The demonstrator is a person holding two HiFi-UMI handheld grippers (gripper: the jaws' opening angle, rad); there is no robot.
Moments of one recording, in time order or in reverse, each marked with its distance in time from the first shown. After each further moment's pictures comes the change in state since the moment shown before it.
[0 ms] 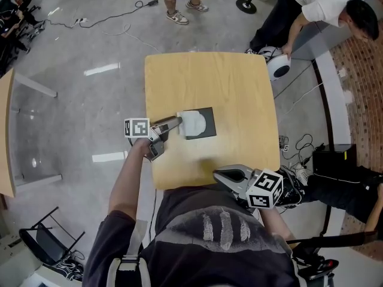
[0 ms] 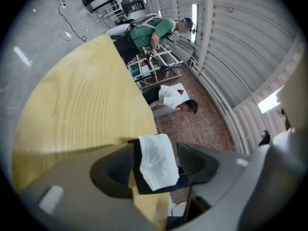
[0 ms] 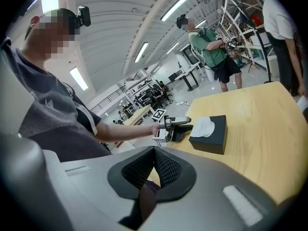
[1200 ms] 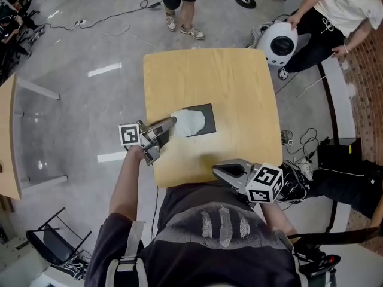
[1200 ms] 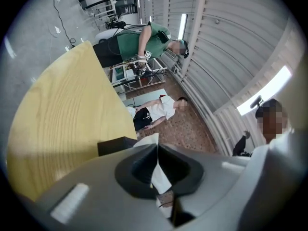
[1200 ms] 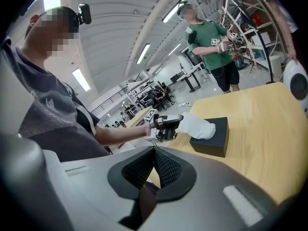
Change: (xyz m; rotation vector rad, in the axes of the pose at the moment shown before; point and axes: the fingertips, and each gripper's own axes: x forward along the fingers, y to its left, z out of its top) left arm -0.019 -0.065 -0.002 0.001 -0.075 -0.213; right arm -0.004 -0.006 -0.003 -0.012 -0.019 0.026
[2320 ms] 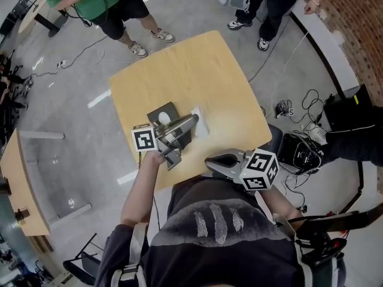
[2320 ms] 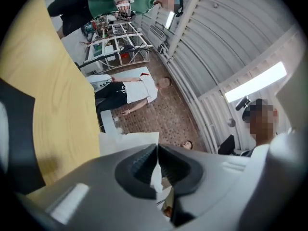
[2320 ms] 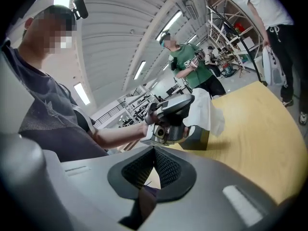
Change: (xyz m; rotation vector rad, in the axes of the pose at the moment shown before) left arm 0.168 -0.115 -0.076 0.110 0.204 -0.194; right arm -0.064 -0.011 -0.021 0.056 -0.178 -0.020
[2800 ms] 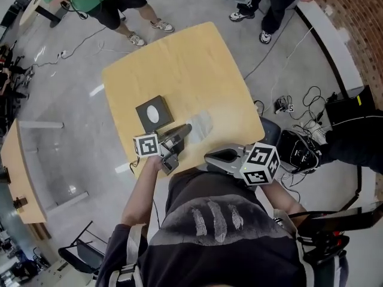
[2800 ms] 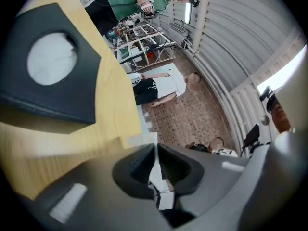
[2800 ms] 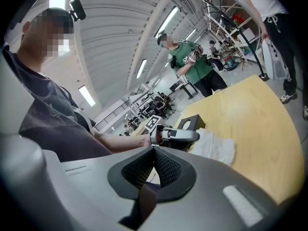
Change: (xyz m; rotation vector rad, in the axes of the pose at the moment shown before) left arm -0.006 0.087 -0.093 -0.132 0.026 0.346; right arm -0.053 -0.026 -0.018 0.029 0.035 0.075
